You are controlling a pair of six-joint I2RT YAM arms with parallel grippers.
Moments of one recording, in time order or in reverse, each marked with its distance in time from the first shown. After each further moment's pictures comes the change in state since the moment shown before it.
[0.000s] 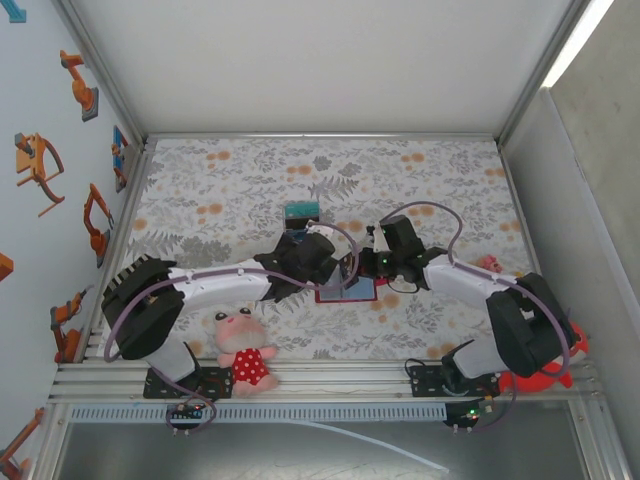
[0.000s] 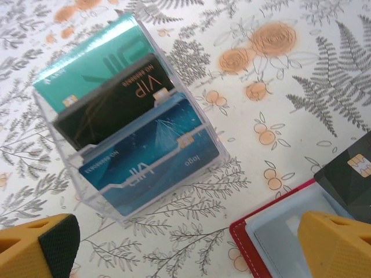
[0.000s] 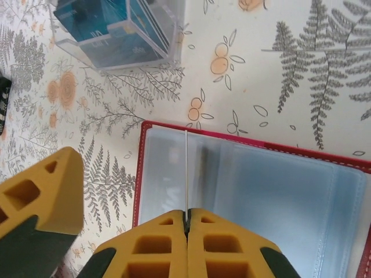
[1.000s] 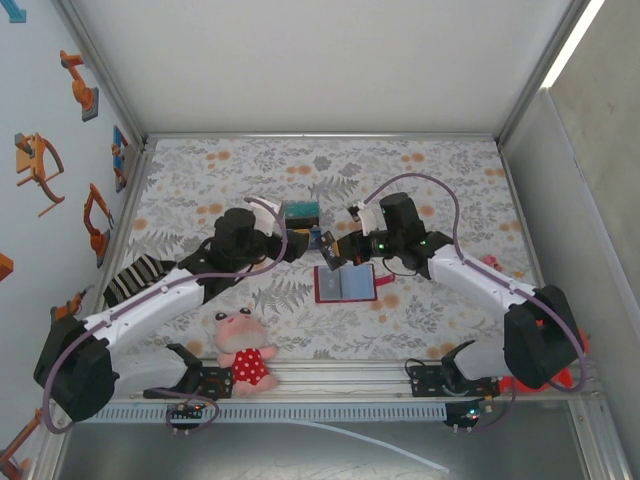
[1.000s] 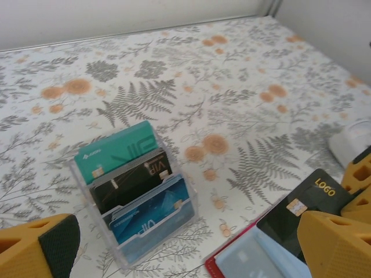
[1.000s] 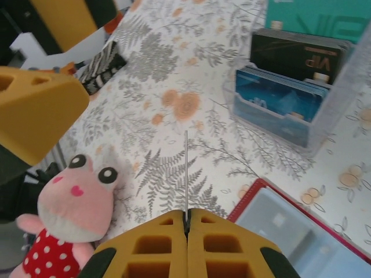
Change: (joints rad) left arm 0.349 -0.431 -0.206 0.190 0.629 0.062; right arm 0.031 -0.064 0.177 -0.035 -0.212 -0.327
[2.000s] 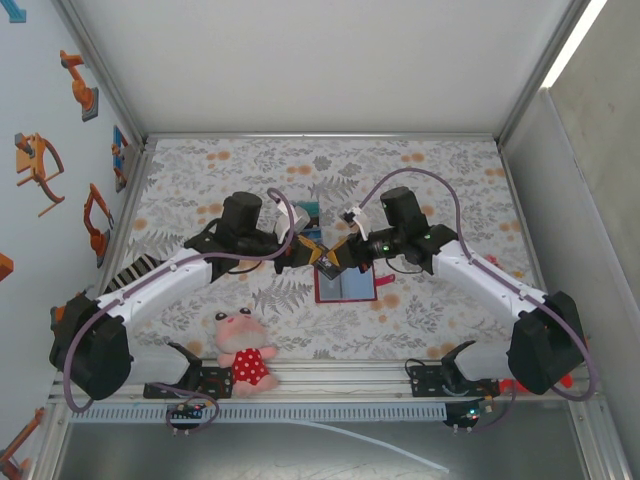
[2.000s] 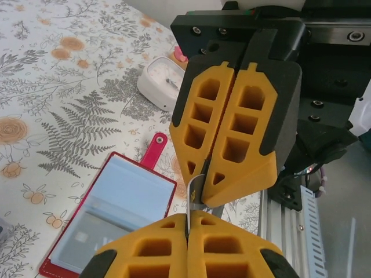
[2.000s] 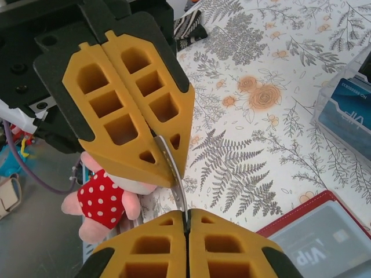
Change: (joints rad) left arm 0.045 0.141 0.146 -0.188 0.737 0.181; right arm 0.011 -0.028 0.085 -0.172 -0.212 -0.232
